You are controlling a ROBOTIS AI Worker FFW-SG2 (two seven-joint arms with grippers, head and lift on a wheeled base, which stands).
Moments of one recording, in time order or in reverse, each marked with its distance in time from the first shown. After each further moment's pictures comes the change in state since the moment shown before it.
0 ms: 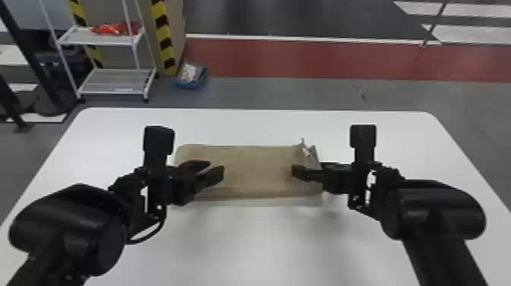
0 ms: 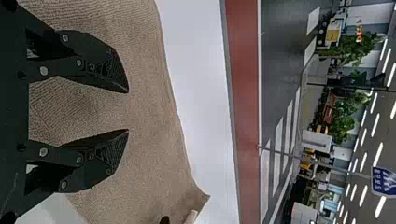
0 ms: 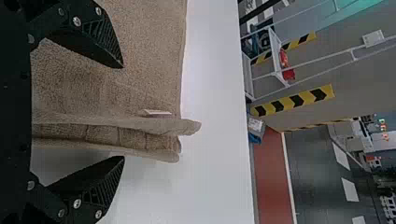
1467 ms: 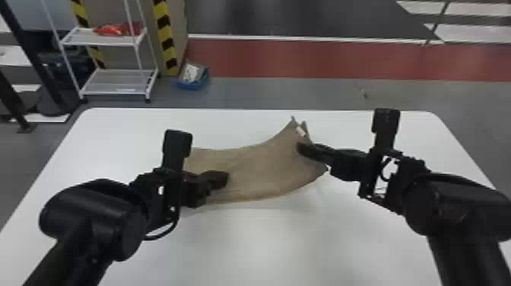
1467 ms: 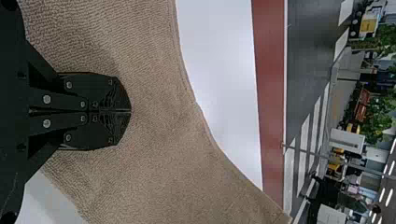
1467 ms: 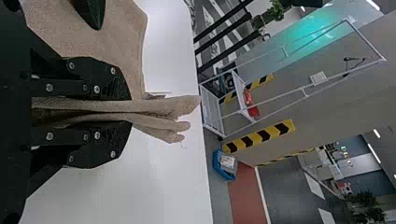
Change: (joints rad) left arm -0.072 -0.033 -0.051 0.108 -0.005 0.066 -0.006; right arm 0.034 -0.006 -0.073 -0.165 -0.145 0.056 0.117
